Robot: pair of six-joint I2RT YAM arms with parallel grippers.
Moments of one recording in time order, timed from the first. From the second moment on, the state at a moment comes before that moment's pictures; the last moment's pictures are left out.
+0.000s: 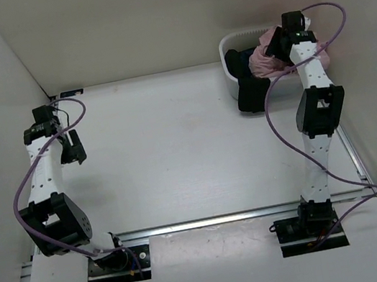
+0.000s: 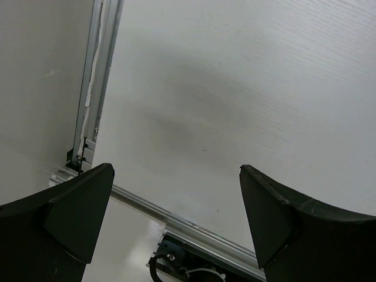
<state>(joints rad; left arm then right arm) 0.25 1.48 1.35 -1.01 -0.28 0.00 -0.06 2.33 2.34 -0.76 0.15 0.46</state>
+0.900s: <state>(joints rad) 0.27 1.31 1.37 -1.00 -0.17 0.00 0.73 1.39 1.70 -0.30 0.18 0.63</state>
